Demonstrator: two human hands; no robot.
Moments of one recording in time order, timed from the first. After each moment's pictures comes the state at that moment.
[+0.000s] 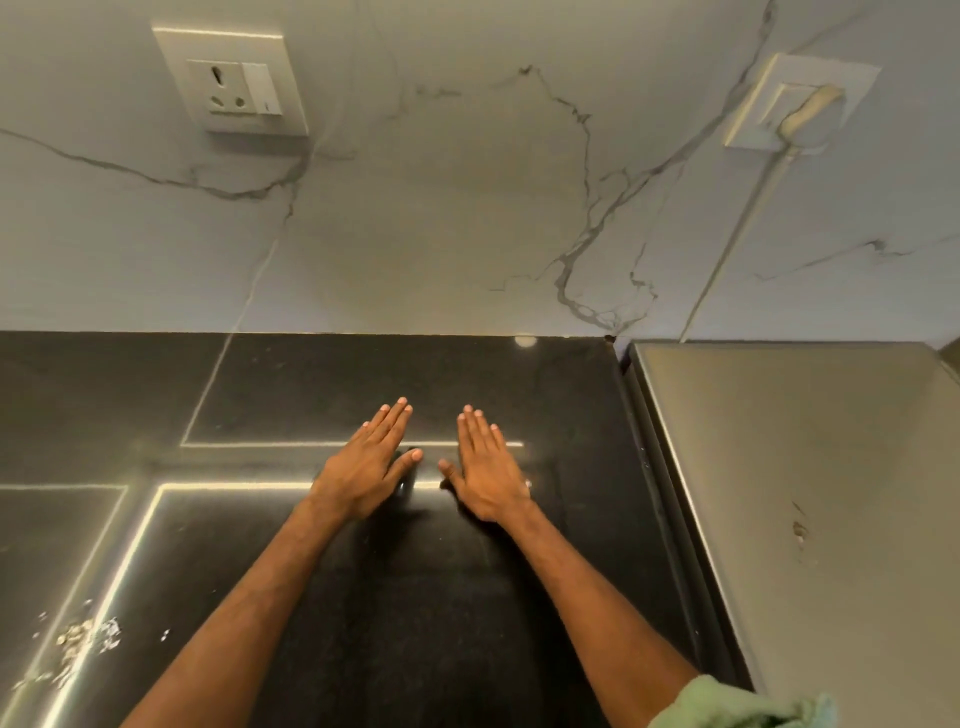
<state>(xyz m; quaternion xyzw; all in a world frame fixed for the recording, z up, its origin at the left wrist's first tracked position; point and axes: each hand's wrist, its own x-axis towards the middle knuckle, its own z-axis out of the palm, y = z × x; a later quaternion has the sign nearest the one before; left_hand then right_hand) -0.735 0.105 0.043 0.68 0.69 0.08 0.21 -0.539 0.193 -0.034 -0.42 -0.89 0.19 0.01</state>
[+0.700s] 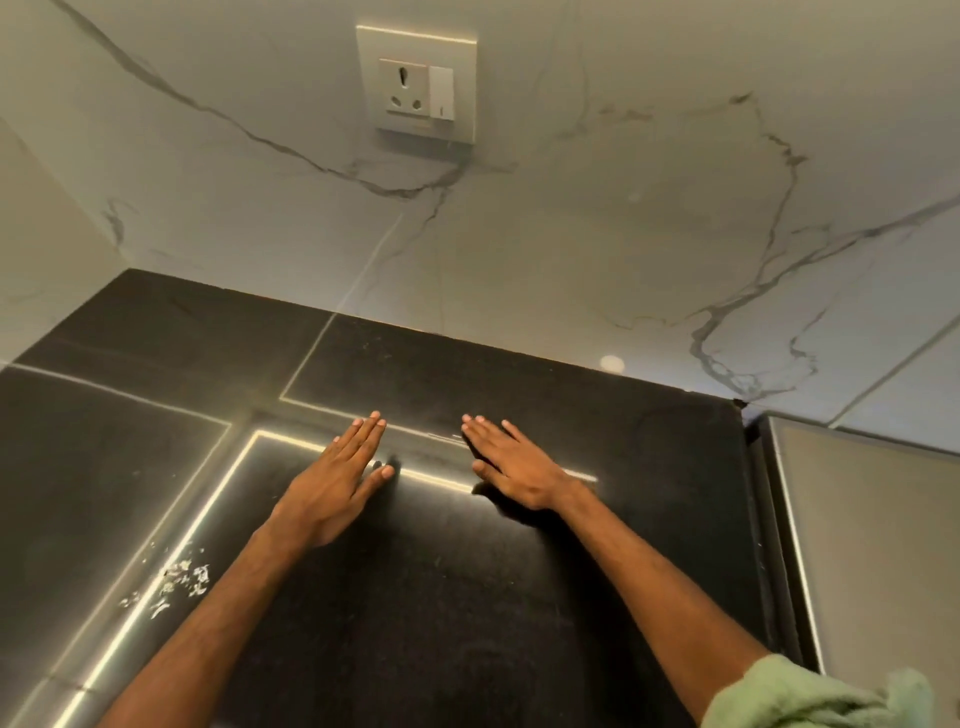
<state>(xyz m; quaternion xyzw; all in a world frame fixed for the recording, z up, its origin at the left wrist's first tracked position) -0.836 0.031 0.042 0.58 0.79 0.10 0.18 -0.621 0.253 -0.017 -0.16 -0.96 0.22 -0.04</state>
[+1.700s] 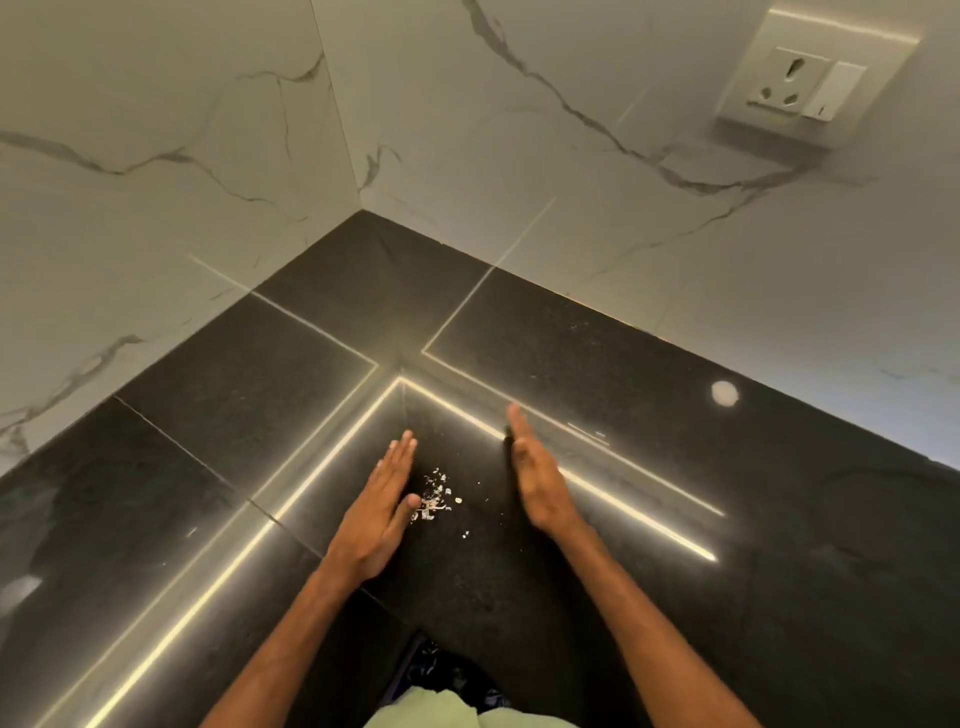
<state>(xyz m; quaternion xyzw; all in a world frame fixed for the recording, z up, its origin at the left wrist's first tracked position) -0.930 -0.190 -0.018 0.45 0.81 0.33 0.16 -0.801 0.033 -0.008 -0.25 -0.82 0.51 0.11</state>
